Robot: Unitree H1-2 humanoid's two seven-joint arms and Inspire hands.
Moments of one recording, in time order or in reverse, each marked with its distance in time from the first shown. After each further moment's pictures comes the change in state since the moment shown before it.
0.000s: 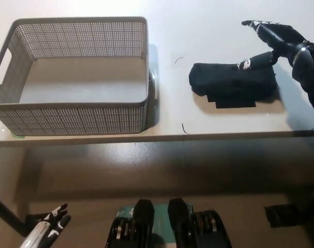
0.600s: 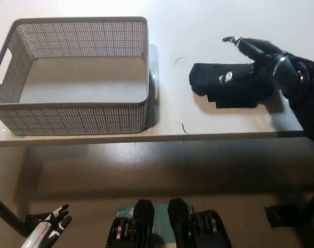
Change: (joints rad) left_arm 0.001 0.000 -0.002 0.004 0.002 -0.009 -0.003; right_arm -0.001 0.082 0.012 0.075 0.024 0.000 0.033
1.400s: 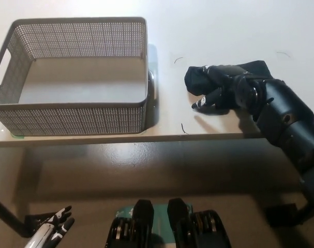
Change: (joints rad) left_arm 0.007 -0.005 -0.011 -0.007 0.004 -0.009 0.000; right_arm -0.101 0.166 0.137 0.414 -0.032 -0.102 -0.118
